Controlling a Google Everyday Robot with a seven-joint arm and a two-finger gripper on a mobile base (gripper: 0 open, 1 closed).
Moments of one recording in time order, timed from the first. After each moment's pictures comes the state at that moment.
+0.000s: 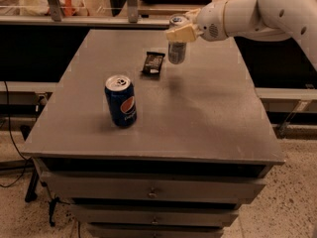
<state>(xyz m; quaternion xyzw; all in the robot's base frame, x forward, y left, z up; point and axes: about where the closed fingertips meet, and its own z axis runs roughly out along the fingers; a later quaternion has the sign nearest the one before) 0.711 -0.073 0.963 -0.46 0.67 0.23 0.53</state>
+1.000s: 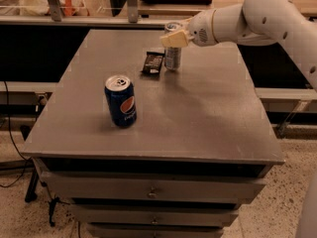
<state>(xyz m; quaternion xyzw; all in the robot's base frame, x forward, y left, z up) 0.733 -0.063 0.934 -0.42 0.71 0.24 0.50</state>
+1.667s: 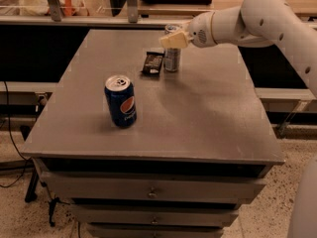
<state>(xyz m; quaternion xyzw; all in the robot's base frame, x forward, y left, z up) 0.743 -0.064 0.924 -0.41 0.72 0.25 0.50</state>
